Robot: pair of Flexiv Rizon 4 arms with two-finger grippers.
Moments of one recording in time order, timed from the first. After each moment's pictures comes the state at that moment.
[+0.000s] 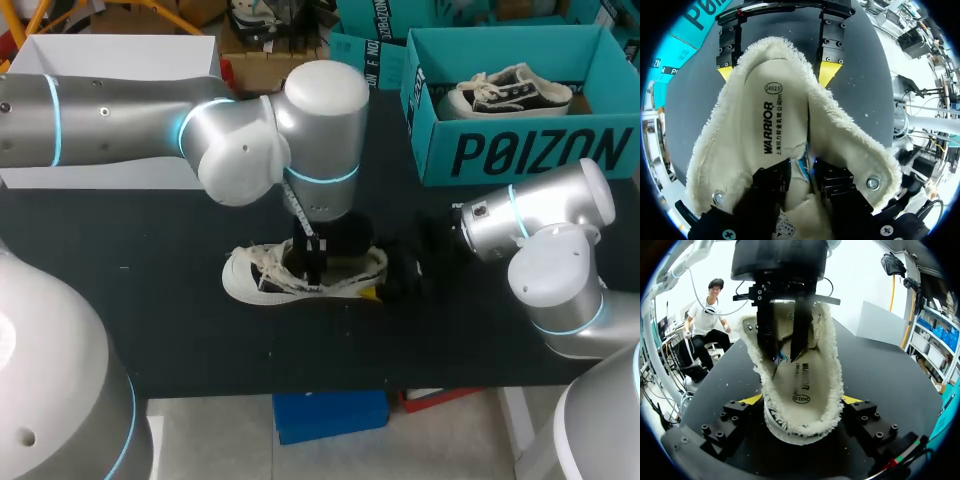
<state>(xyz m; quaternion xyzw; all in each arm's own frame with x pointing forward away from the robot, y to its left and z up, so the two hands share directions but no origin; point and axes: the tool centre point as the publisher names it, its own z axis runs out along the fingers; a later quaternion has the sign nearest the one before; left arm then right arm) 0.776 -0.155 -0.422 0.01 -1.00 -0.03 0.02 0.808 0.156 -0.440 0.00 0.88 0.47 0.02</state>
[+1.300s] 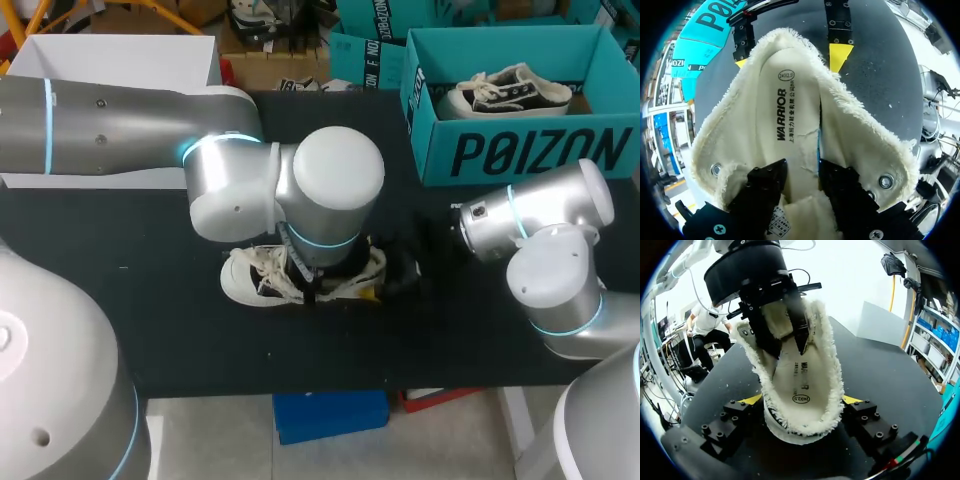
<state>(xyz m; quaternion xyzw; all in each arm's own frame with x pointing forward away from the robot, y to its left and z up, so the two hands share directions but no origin) 0.783 -0.141 -0.421 0.03 -0.99 -0.06 -0.14 0.808 0.158 -0.440 0.00 0.88 0.47 0.02</state>
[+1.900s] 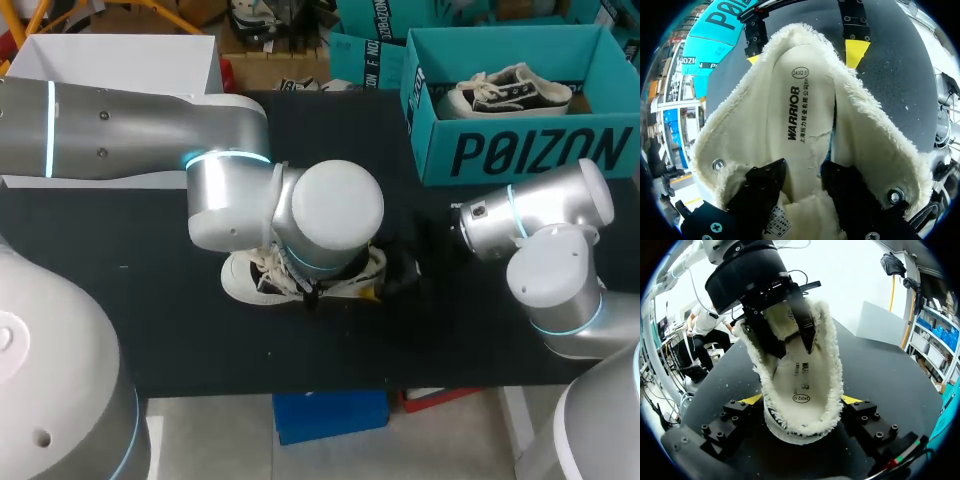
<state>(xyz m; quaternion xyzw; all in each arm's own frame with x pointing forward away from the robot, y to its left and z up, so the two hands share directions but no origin) 0.805 -0.140 -0.419 0.04 -0.97 -0.06 -0.22 0.809 0.158 -0.440 0.00 0.88 0.47 0.02</state>
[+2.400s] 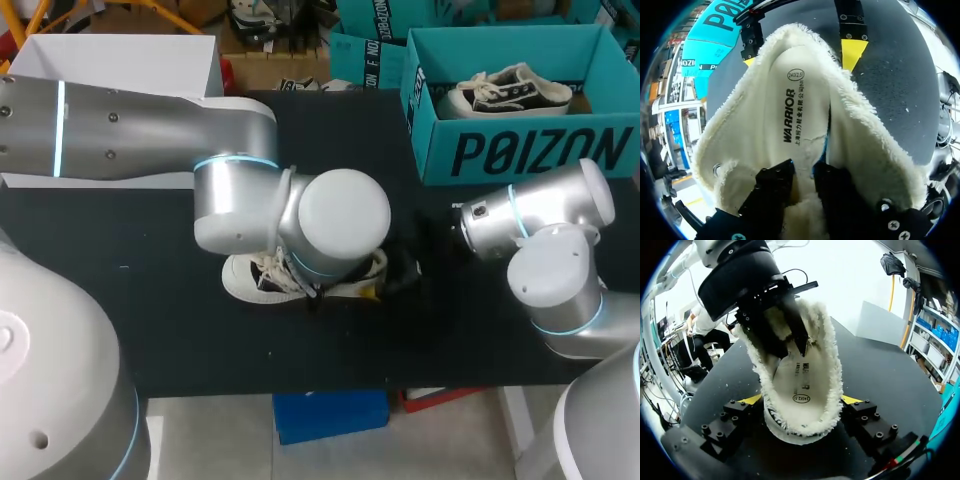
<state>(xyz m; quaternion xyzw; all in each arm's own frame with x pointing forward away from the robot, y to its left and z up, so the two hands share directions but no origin) 0.802 -0.144 -0.422 0.03 -0.97 -0.06 -0.22 0.809 0.157 -0.440 0.00 0.88 0.47 0.02</state>
